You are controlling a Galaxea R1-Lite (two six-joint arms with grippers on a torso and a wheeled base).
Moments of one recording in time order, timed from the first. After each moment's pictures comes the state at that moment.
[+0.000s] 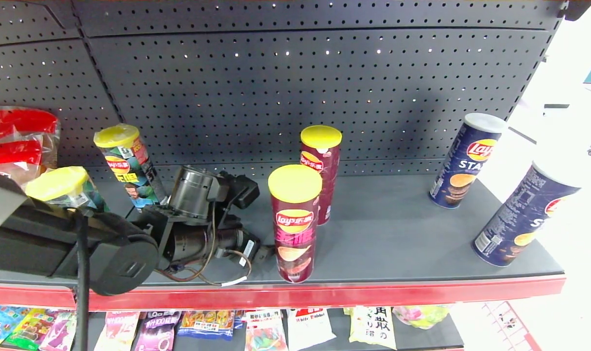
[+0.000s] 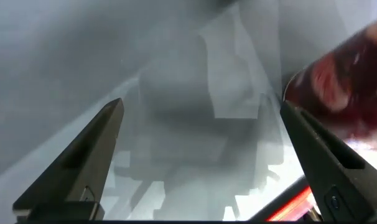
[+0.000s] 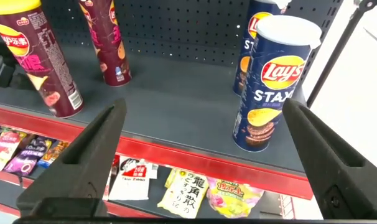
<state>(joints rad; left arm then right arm) -0.54 1.87 -0.85 -0.37 -0.03 0.13 0.32 0.44 -0.30 -0.19 -0.06 -0.06</state>
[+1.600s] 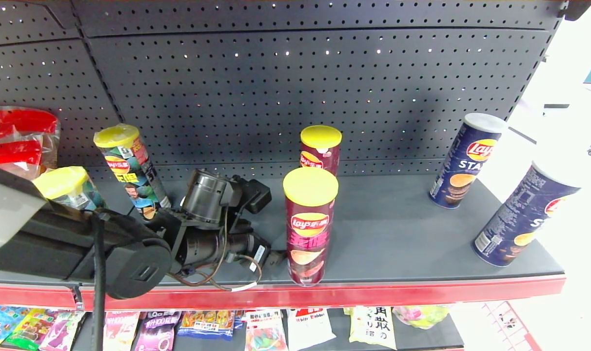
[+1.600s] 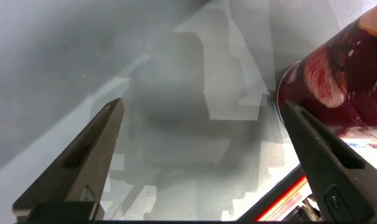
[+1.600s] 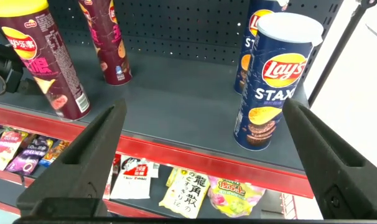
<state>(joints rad) -0.59 1.90 -0.87 -0.37 -0.03 0.13 0.32 0.44 -0.30 -0.19 -0.06 -0.05</state>
